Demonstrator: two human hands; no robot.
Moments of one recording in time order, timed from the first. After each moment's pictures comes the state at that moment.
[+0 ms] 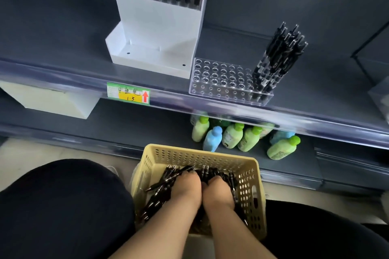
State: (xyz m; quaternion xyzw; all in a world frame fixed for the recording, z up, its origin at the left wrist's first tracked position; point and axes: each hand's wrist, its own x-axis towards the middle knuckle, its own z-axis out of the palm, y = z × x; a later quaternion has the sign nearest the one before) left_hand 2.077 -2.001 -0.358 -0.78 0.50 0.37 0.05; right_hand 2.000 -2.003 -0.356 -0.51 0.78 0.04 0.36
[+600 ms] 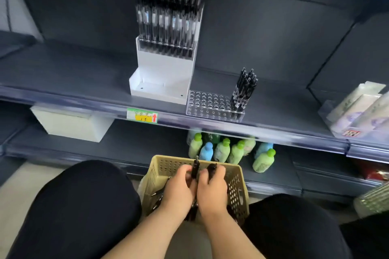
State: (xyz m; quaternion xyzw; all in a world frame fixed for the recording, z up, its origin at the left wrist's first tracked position) left_hand 2.088 -1.928 -0.265 -0.73 0.47 0.35 -0.34; right_hand 2.012 -1.944 -0.254 -0.52 0.70 -0.33 0.36
